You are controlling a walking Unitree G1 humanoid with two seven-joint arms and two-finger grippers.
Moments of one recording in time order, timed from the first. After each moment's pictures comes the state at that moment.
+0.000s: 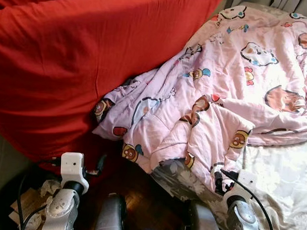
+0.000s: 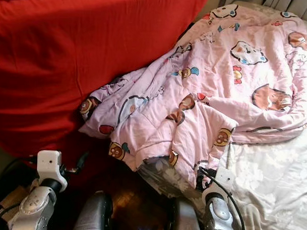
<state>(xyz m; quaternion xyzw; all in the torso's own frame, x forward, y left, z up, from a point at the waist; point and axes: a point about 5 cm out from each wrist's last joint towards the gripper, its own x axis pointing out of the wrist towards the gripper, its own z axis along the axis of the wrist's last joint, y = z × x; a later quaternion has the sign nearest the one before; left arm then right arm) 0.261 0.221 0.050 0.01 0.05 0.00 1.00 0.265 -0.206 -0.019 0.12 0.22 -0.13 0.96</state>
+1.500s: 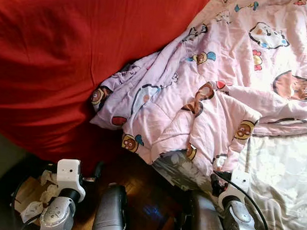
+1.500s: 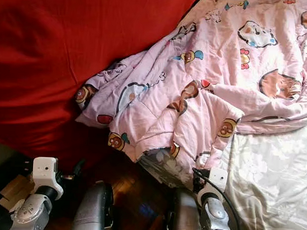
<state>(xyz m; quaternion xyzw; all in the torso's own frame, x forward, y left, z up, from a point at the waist) 0.245 0.222 0.049 0.01 0.07 0.00 1.00 0.266 -0.193 -0.023 0.09 0.24 -0.09 0.96</state>
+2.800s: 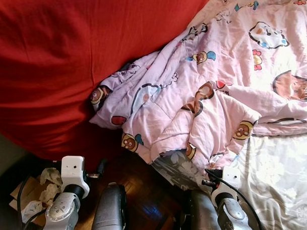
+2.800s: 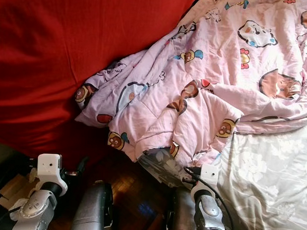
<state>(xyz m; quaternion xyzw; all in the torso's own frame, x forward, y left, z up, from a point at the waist) 0.260 0.215 0.054 0.00 0.06 0.00 1.00 0.271 -0.179 -0.017 0.08 0.22 -0.05 0.97</state>
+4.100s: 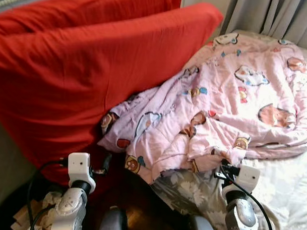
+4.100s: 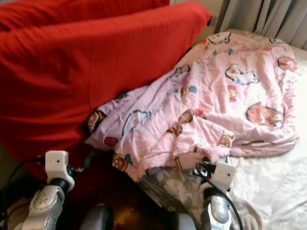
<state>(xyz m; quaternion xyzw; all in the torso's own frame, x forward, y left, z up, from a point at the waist) 0.274 0.209 0.045 -0.01 0.05 0.00 1.00 0.267 -0.194 0.012 0.11 0.07 -0.08 0.99</state>
